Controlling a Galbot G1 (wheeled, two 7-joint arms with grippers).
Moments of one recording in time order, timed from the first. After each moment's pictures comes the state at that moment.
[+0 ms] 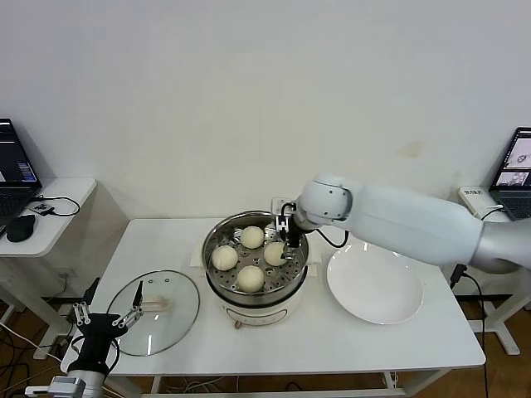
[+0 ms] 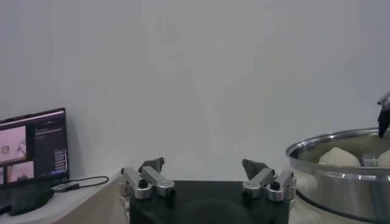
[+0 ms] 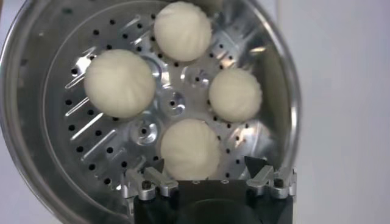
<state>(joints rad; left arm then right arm) 1.67 -1.26 -0.77 -2.03 -0.18 -0.21 0.02 0.39 0.97 -1.10 1.52 0.46 -0.72 -0.66</state>
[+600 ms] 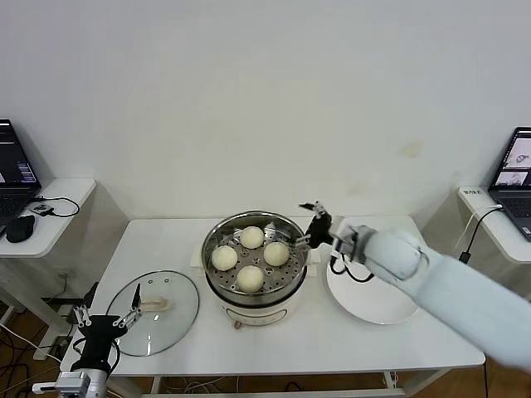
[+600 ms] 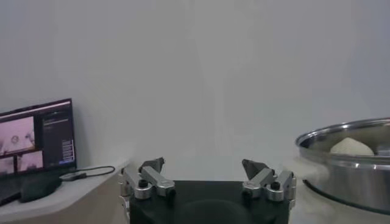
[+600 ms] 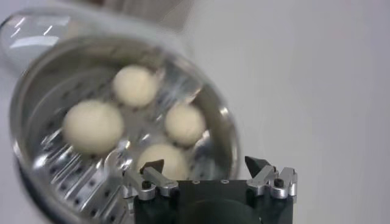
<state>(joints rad) 1.65 -1.27 -0.75 -1.99 -0.15 -0.16 -0.04 -0.44 0.72 -0.30 1.83 0.40 -0.32 -0.14</state>
